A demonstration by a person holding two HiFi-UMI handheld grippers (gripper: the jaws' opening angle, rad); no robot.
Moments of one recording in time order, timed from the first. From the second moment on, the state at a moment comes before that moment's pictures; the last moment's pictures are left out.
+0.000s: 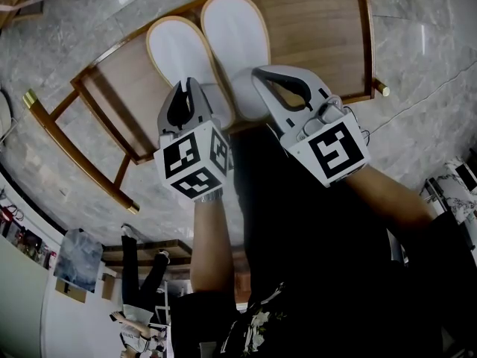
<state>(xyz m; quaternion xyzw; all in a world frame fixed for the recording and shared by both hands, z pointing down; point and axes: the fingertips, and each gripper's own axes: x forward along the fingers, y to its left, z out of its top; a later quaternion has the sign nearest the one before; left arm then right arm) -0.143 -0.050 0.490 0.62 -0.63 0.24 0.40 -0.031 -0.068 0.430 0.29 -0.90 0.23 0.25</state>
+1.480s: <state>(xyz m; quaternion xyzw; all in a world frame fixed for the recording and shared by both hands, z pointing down) -0.143 -0.027 0.286 0.68 -0.68 0.20 0.19 -0.024 -0.062 0.301 0.31 -0.93 0.11 0.18</state>
